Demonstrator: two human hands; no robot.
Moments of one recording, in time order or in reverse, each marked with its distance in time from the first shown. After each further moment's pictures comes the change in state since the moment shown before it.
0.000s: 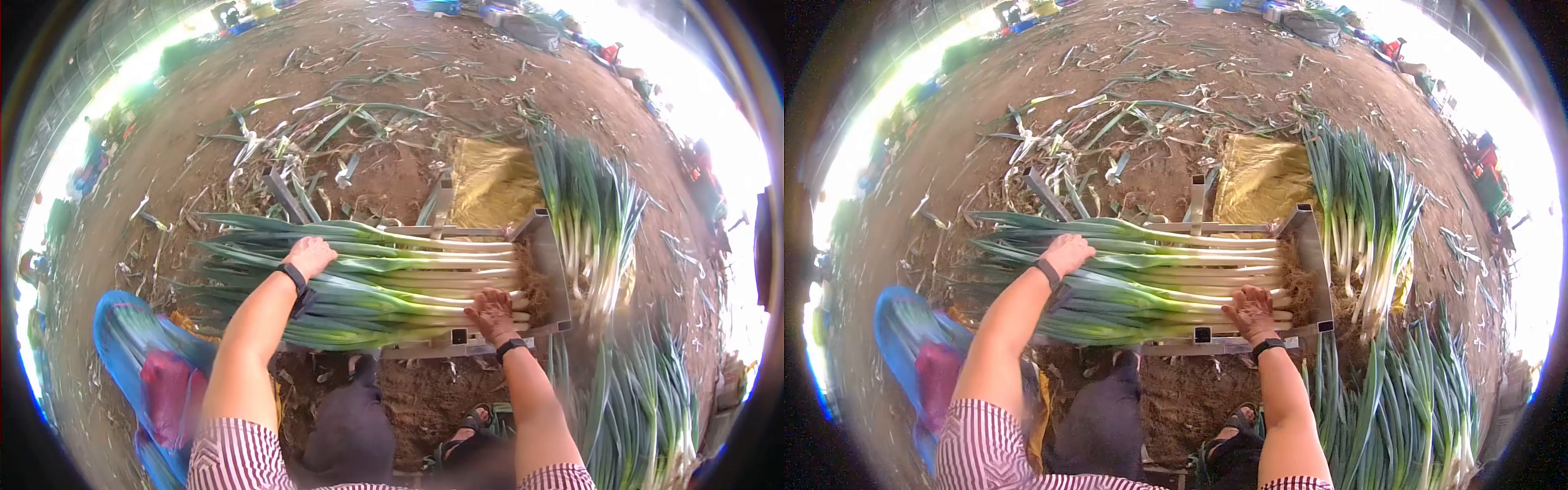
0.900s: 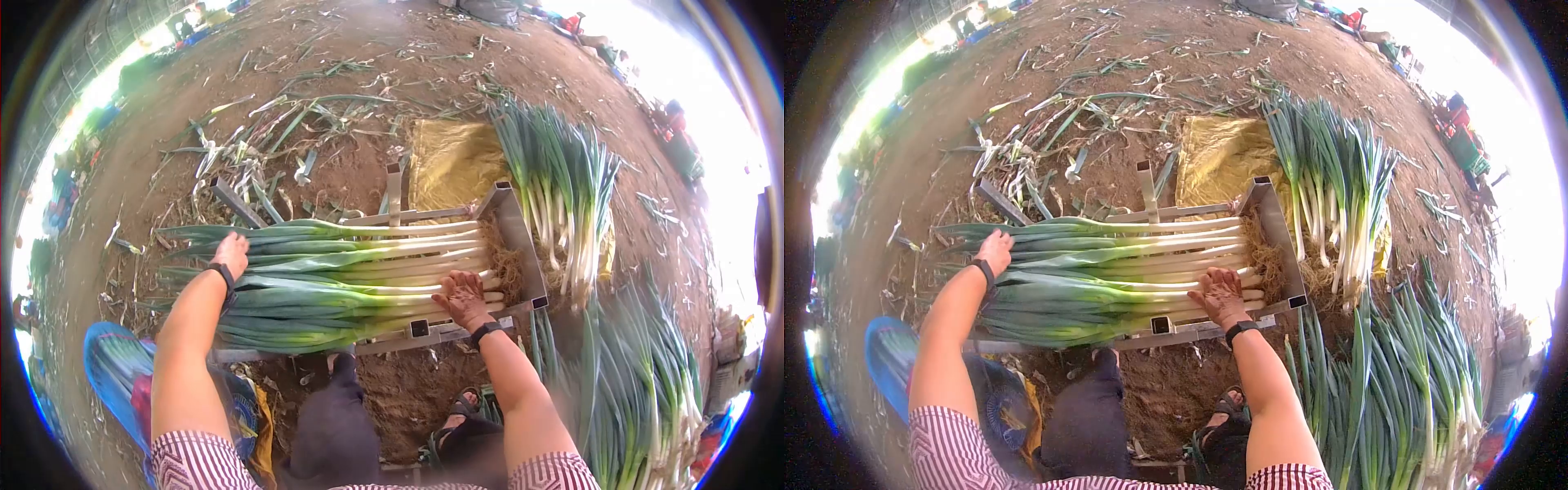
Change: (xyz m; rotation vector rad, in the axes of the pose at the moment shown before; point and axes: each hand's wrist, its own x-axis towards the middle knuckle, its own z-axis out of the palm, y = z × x) left_hand -0.030 -0.059 -0.002 0.790 -0.494 0.106; right_hand 0.000 0.000 0.001 0.018 -0.030 0.016
